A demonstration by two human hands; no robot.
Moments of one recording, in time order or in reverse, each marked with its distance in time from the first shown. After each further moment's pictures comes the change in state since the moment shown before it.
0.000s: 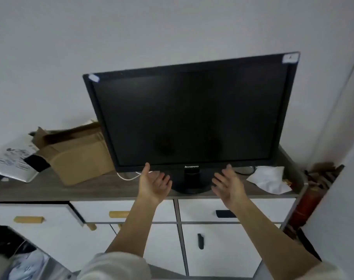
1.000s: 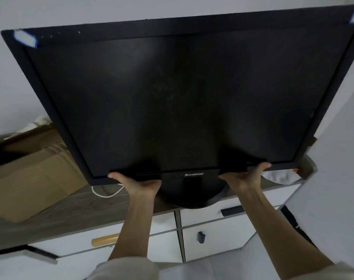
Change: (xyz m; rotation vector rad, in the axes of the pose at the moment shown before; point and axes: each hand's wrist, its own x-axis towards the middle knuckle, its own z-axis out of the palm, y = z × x) left_hand 0.109 0.030 0.012 -0.397 -0.045 -0.021; right_hand 0.060 -0.012 0.028 0.664 0.141 -0.124
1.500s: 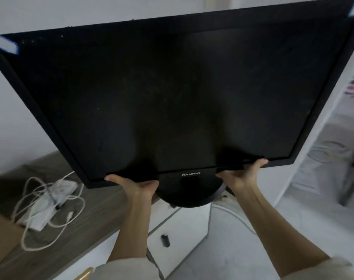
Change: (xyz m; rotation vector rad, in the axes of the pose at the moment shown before) left_hand -0.049 -0.107 0.022 0.187 -0.201 -0.425; right_hand -0.146 -0.089 -0.055 0.258 0.039 -0.422
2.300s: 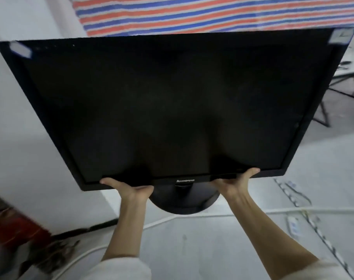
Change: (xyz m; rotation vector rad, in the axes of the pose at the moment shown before) left_hand -0.316 -0.579 0.024 0.525 -0.102 -0.850; right_hand -0.361 -0.447 -0.301 0.530 0.285 -0.918
